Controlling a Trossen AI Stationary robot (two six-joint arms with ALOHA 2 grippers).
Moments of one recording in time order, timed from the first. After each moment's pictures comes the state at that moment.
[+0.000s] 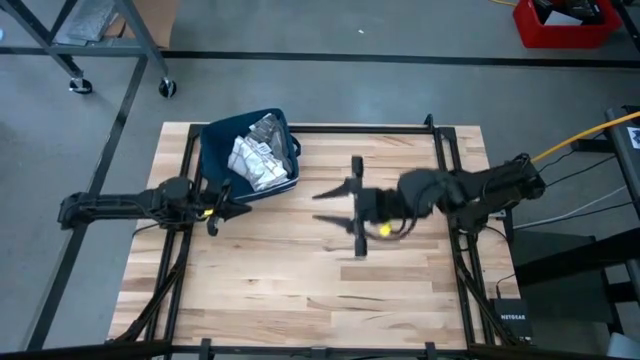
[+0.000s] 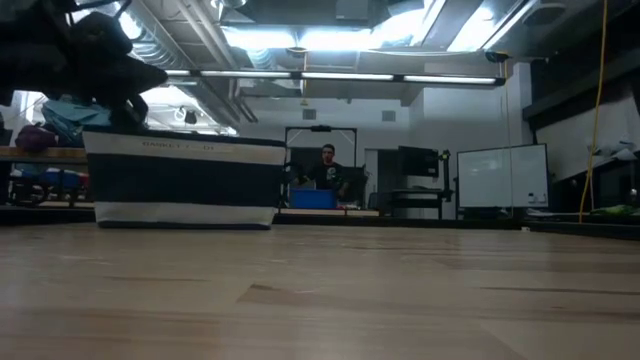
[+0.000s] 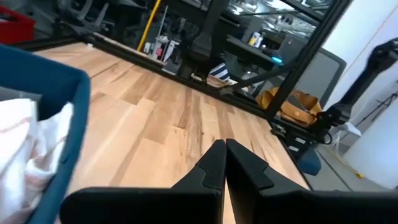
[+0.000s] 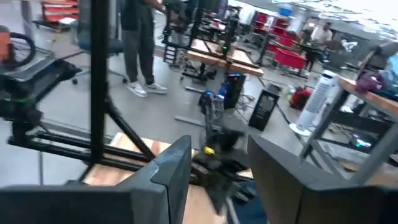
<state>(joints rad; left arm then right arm) 0.09 0.21 0.05 0.10 0.14 -0.41 0.32 1.52 1.72 -0.26 0.29 -0.22</state>
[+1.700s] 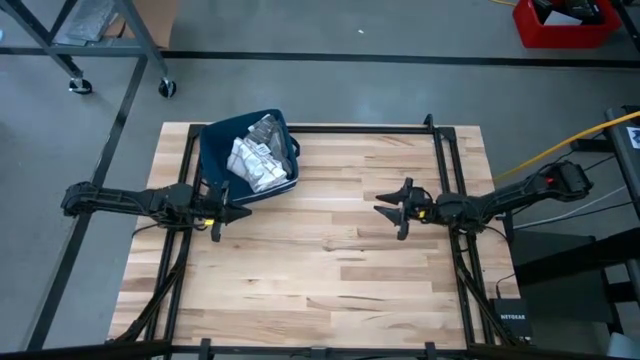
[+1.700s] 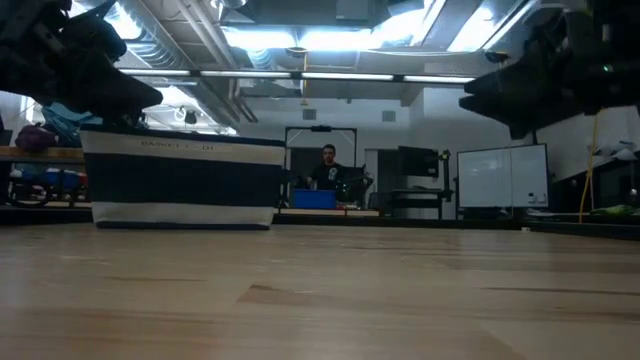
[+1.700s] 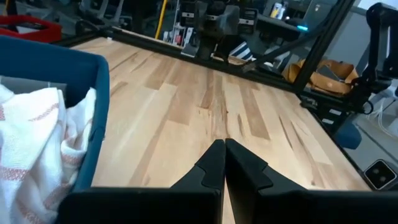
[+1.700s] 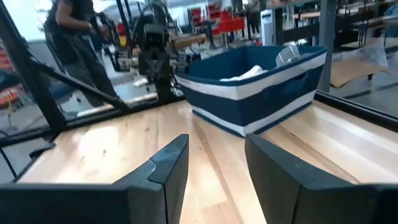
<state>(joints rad) -0.06 0.21 0.05 0.00 -0.07 -0.29 0.16 0.88 0.05 0.83 0.36 0.21</state>
